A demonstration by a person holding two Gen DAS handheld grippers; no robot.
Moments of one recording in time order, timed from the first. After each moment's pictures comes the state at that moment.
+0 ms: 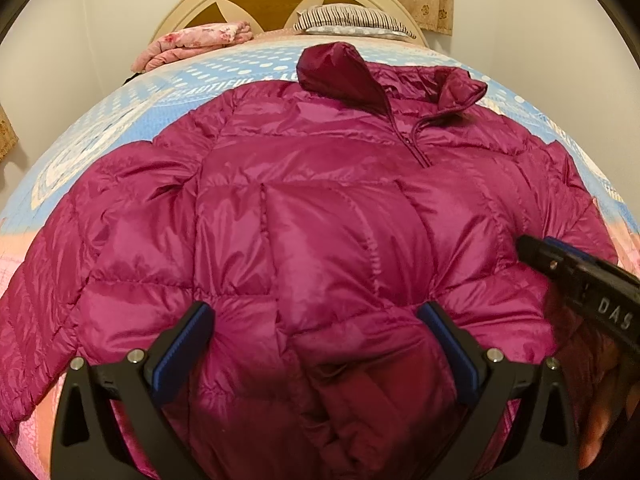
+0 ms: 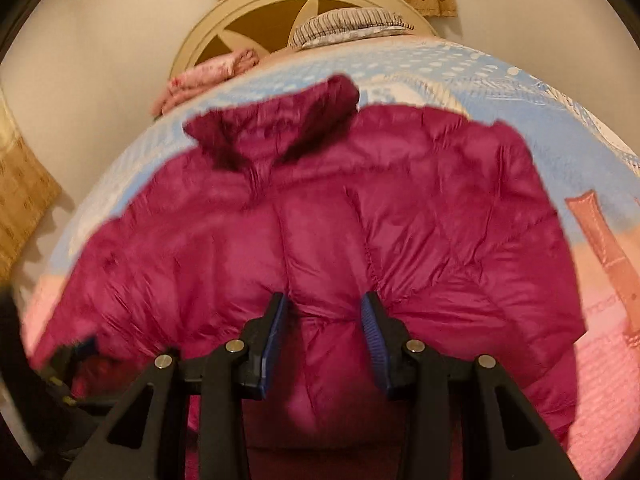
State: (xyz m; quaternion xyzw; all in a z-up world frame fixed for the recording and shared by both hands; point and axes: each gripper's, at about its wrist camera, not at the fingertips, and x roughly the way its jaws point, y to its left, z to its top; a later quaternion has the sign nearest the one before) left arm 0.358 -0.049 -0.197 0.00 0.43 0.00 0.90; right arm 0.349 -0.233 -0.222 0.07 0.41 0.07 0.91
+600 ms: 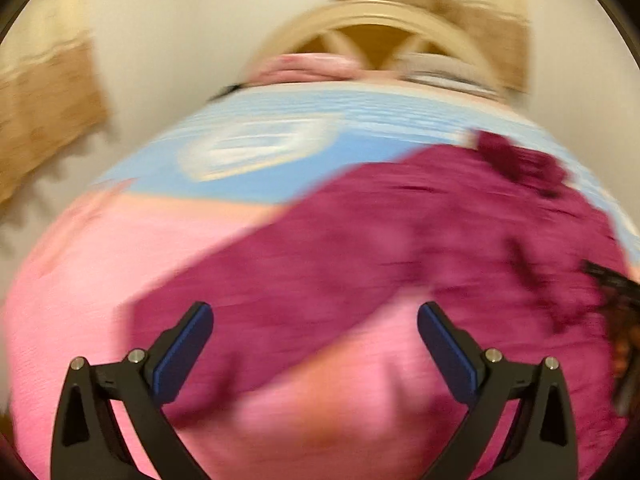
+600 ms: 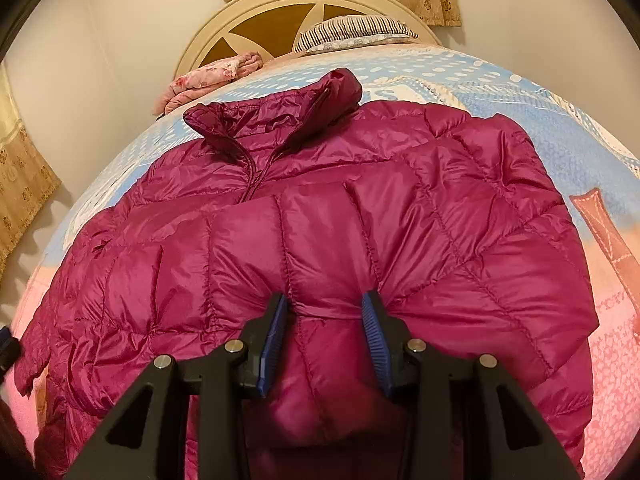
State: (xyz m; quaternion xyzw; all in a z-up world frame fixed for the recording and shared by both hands) left arm 0.226 0.152 -0.136 -0.03 0.36 0.18 0.92; right arm 0.345 -0.236 -0.227 0.08 0.39 0.07 0.91
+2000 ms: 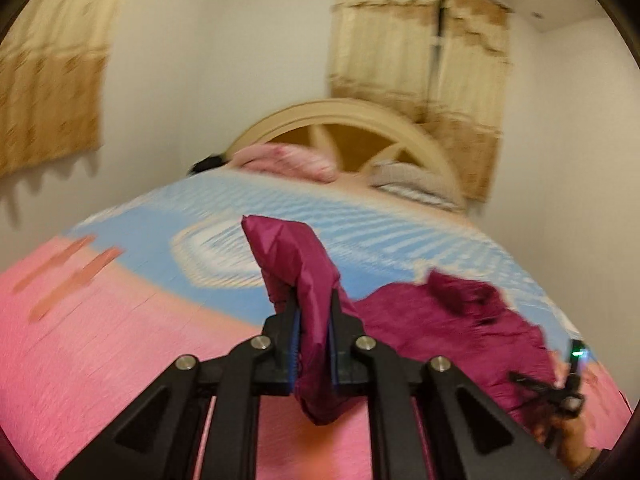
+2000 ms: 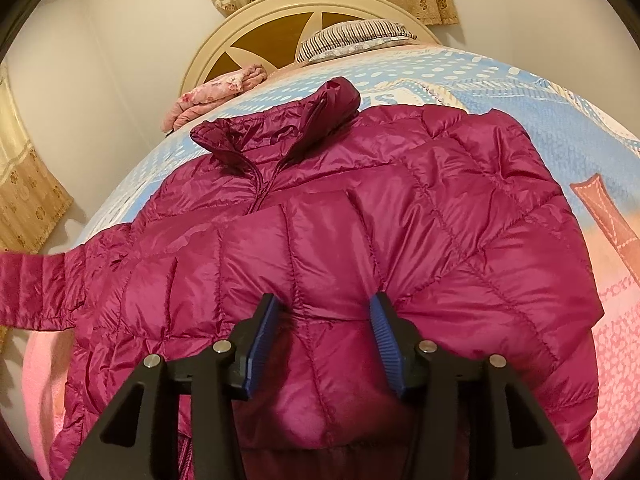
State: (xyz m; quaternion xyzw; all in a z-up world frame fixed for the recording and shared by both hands) left arm 0.217 0.160 -0.035 -0.11 0.19 0.04 0.98; right arm 0.339 -0.246 -0.224 0.12 0.38 0.09 0.91
